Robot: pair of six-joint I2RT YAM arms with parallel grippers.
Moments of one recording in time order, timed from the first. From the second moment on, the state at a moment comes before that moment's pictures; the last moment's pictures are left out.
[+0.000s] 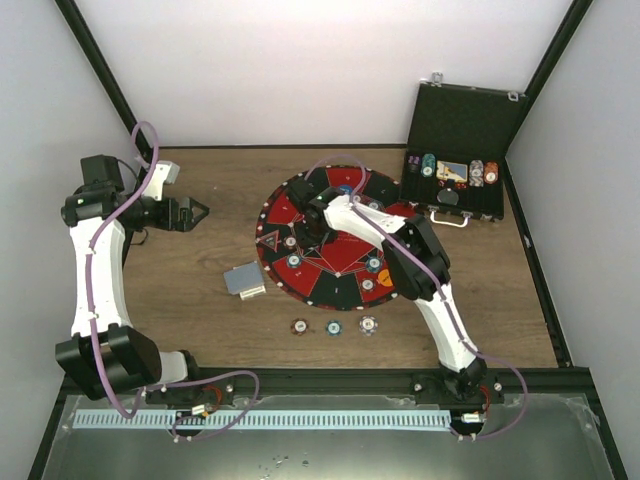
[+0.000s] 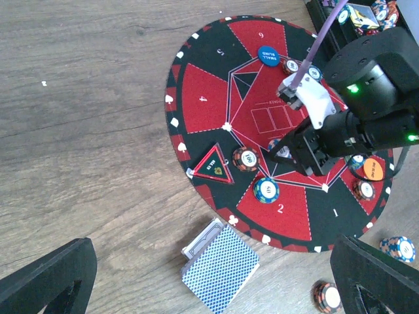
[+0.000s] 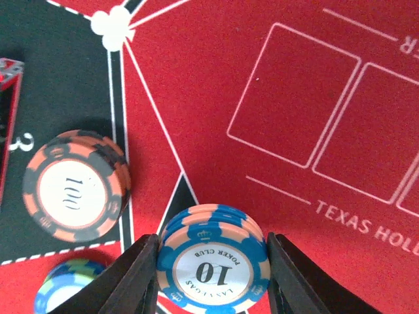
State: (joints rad) left arm 0.29 1.32 1.42 -1.13 0.70 0.39; right arm 0.75 2.25 1.85 -0.86 0.06 0.44
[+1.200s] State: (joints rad) left arm 0.29 1.32 1.42 -1.13 0.70 0.39; right arm 0.78 1.63 1.32 -0.86 0.11 0.47
